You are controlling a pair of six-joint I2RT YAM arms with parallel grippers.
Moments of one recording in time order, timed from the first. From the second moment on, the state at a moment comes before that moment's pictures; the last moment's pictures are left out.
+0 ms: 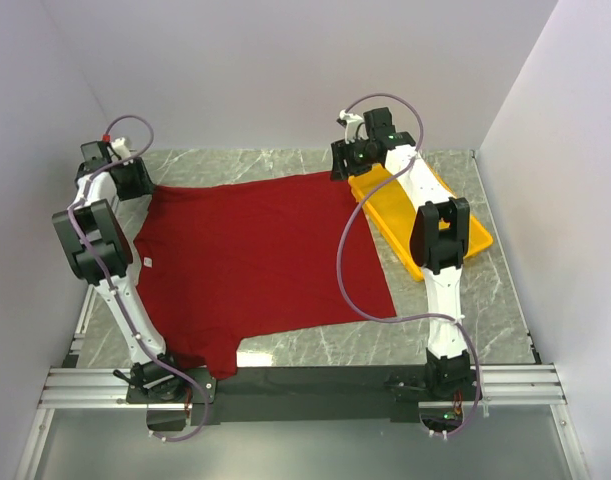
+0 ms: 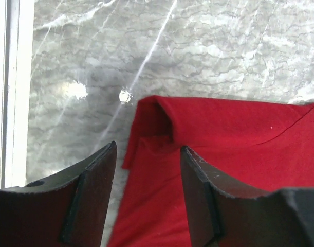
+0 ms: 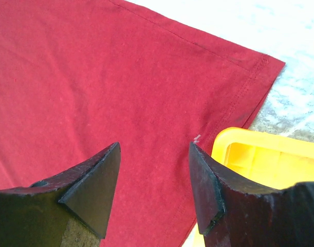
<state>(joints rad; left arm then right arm) 0.37 2.20 1.76 -0.39 0.33 0.01 0.24 2.33 2.20 -0.72 -0.45 -0.13</state>
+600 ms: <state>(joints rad) 0.40 2.33 1.86 -0.45 0.54 0.07 0.24 2.32 2.19 -0.72 -0.42 -0.13</state>
